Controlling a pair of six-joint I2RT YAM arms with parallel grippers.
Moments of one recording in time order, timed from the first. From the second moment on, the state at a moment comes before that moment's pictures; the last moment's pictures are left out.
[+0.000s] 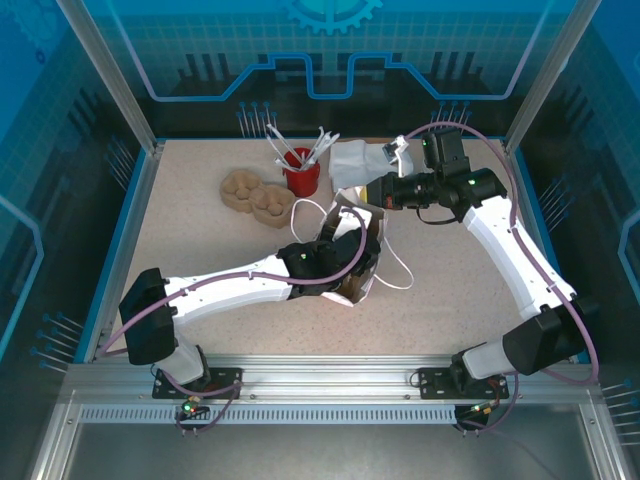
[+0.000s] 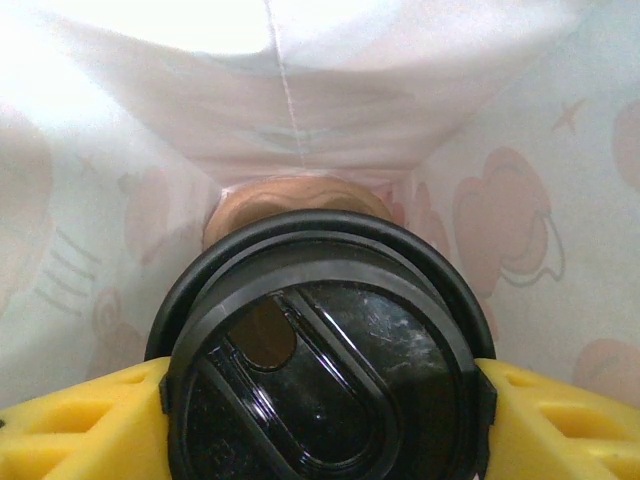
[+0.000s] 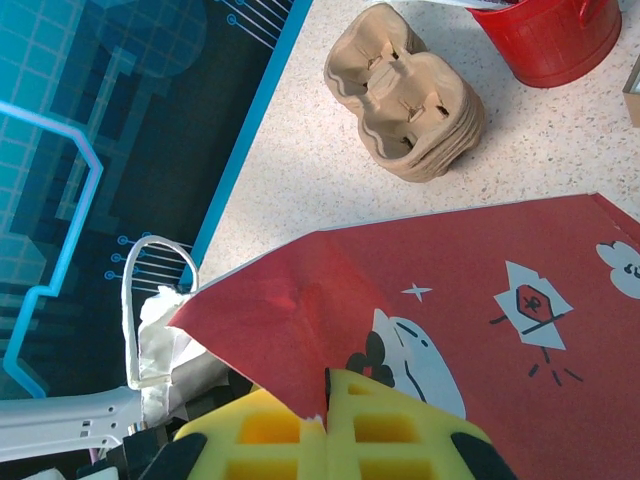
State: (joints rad) left arm -1.07 1.61 1.32 -0.48 -0.63 -0.48; right arm 0.33 1.43 1.49 -0.82 -0.70 0.37
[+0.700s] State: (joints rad) left arm -1.04 1.61 1.31 -0.45 -0.64 -0.46; right arm 0.33 1.46 1.49 -0.82 -0.74 0.39
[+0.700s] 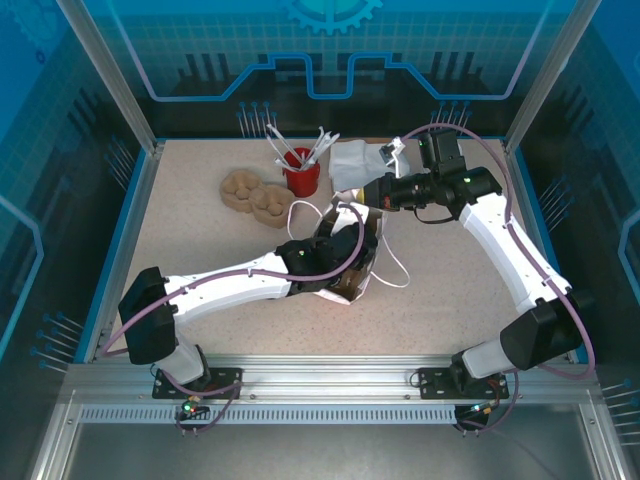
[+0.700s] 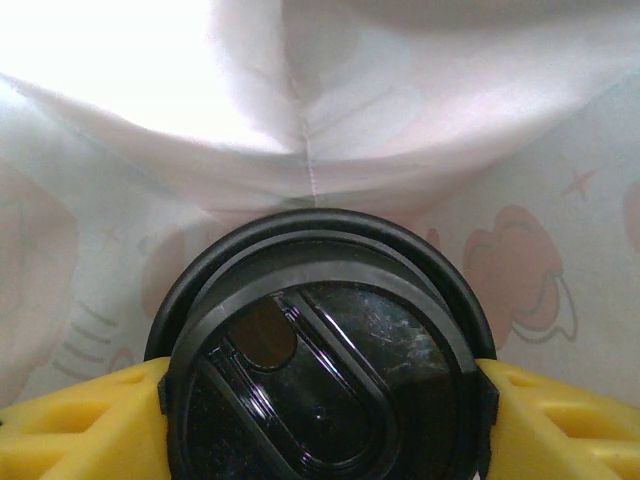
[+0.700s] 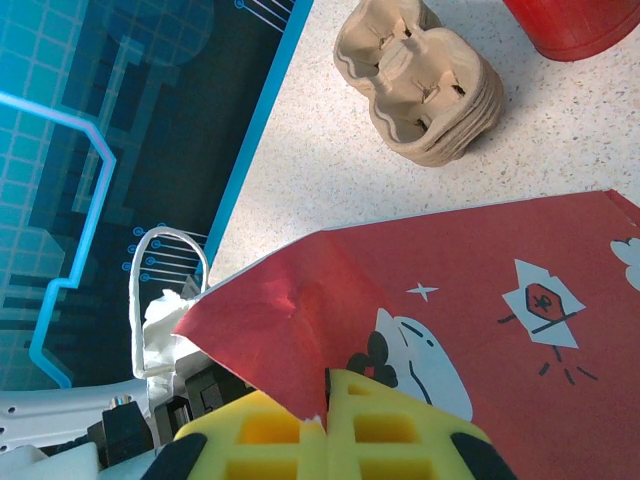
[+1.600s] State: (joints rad) left arm -1.03 1.61 1.26 -0.44 -0.63 -0.51; right arm 0.33 1.46 1.50 -0.82 -0.74 0.41
